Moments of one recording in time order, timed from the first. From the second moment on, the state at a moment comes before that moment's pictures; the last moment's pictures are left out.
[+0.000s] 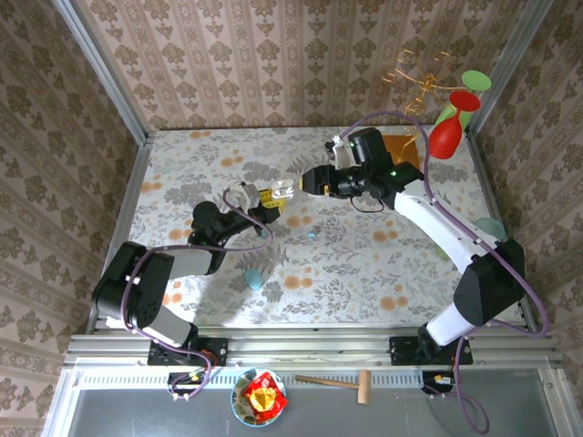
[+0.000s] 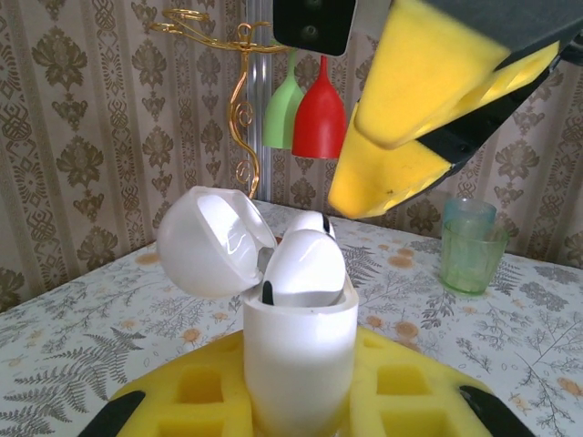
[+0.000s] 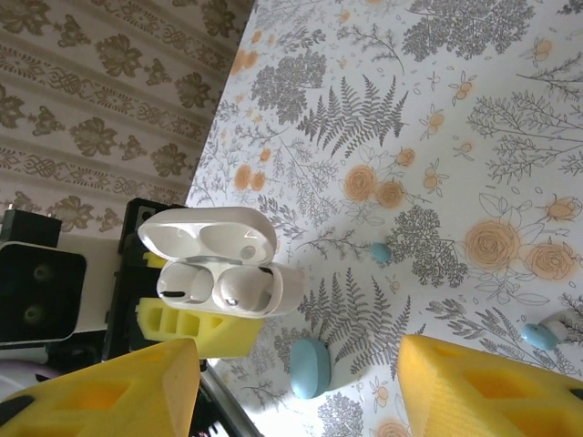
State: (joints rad) left arm -0.44 1.53 0.50 1.18 0.74 -0.12; right arm 0.46 1.56 1.40 -0.53 -0.55 0.52
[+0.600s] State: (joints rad) left arm -0.44 1.52 0.50 1.18 0.76 -0.06; right arm 0.48 1.61 1.41 -0.51 -0.55 0.53
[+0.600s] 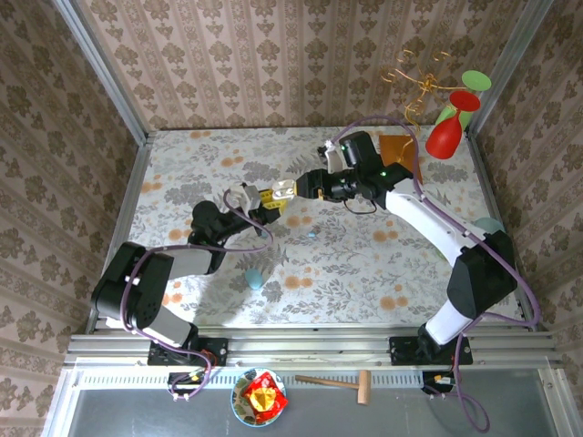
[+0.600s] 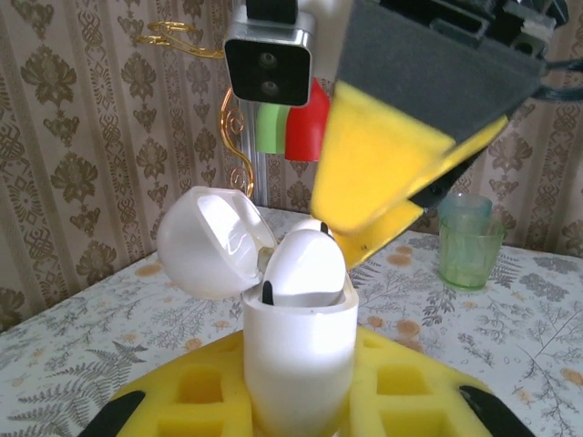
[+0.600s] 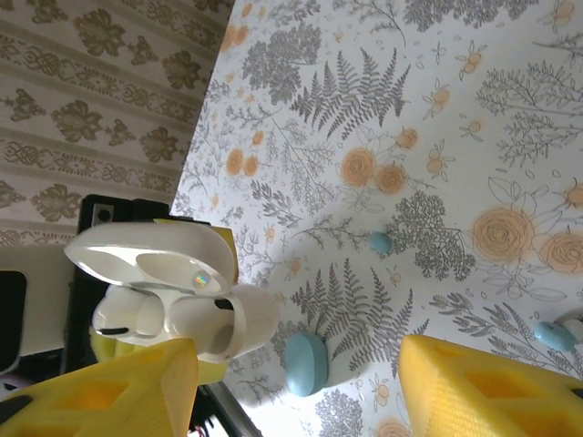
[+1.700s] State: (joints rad) left arm -0.44 1.51 0.46 1.16 0.72 0.09; right arm 0.52 1.64 1.50 -0.62 -0.47 0.42
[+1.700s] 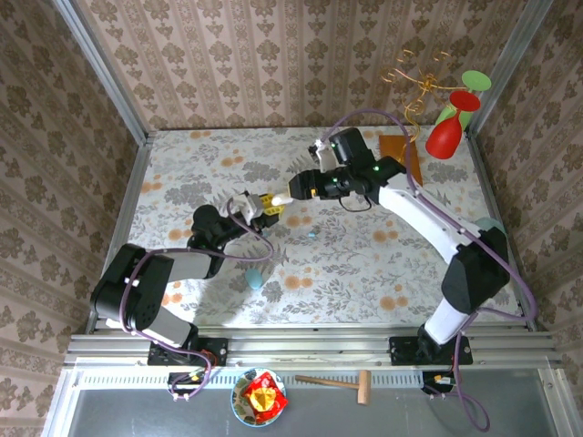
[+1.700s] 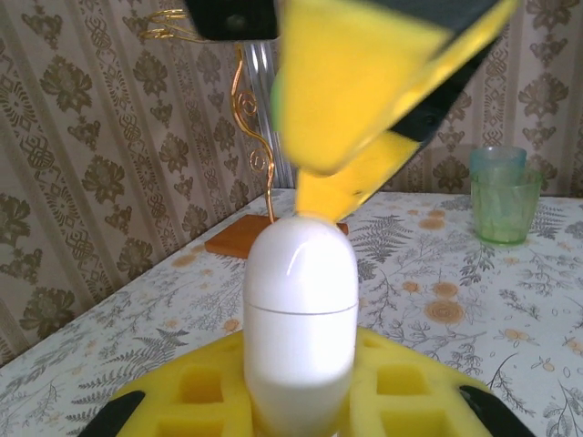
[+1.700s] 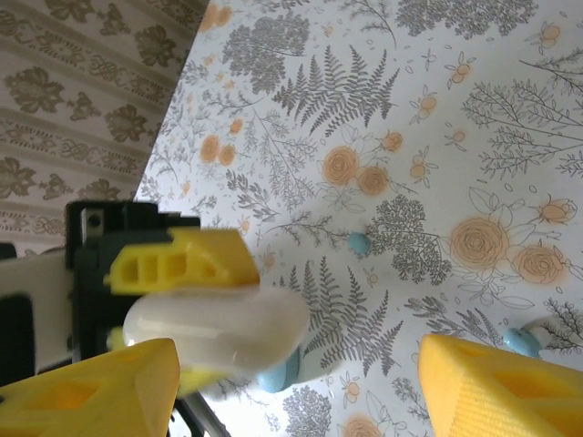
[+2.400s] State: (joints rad) left arm -0.43 1.51 0.50 1.17 1.03 -0.20; right arm 0.55 1.42 1.22 -0.52 -0.60 -0.36
